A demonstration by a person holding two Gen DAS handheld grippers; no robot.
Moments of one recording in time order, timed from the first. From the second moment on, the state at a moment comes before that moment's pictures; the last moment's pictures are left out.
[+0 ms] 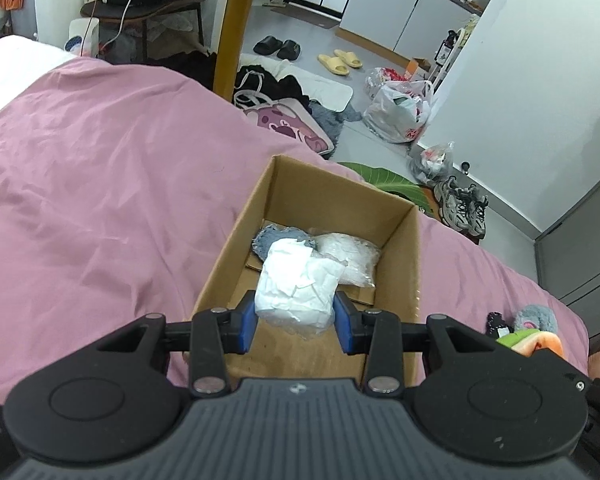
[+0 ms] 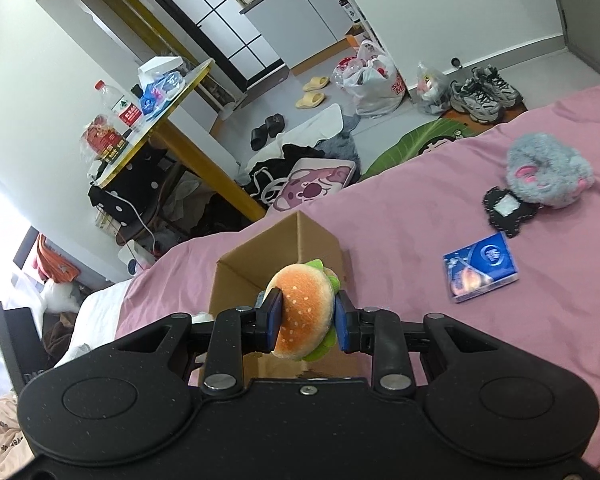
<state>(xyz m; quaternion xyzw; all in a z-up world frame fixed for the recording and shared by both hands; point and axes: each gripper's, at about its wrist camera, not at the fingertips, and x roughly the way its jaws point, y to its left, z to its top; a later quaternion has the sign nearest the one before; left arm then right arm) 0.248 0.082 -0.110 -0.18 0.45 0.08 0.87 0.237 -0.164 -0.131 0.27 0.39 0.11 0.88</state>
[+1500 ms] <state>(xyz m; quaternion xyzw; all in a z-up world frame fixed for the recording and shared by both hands) 0.255 0.101 -0.093 -0.17 0.46 0.10 0.87 0.269 -0.132 -0.127 0.27 0.38 0.11 0.88</state>
